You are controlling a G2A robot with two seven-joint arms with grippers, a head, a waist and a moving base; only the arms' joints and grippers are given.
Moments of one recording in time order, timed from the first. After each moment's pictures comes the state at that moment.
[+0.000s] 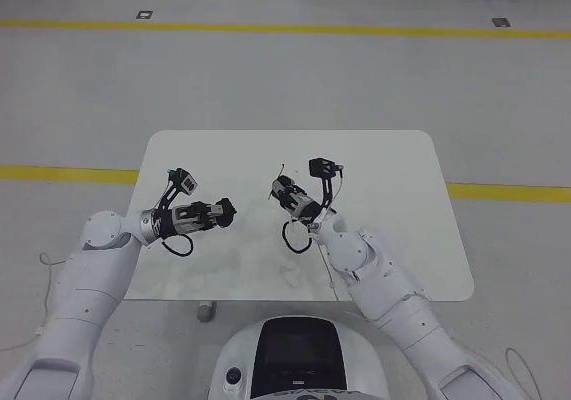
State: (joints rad) left arm 1.12 -1.08 -1.29 -1.06 -0.61 -0.34 -1.39; right arm -1.21 -1.48 1.00 -1.31 -0.50 -0.11 0.20
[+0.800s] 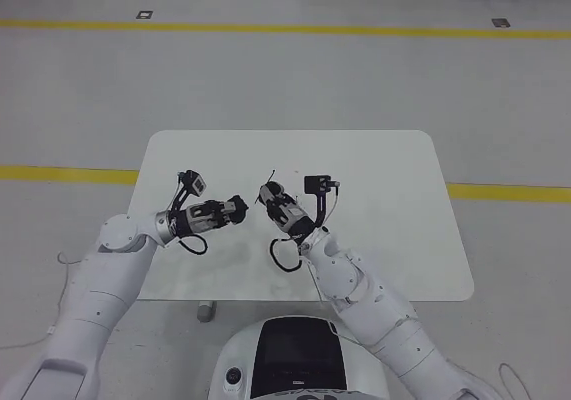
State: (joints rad) left arm 1.12 -1.10 -1.20 -1.07 -0.61 -0.34 -1.23; right arm -1.30 -1.49 0.93 -1.40 -0.58 -0.19 -0.01
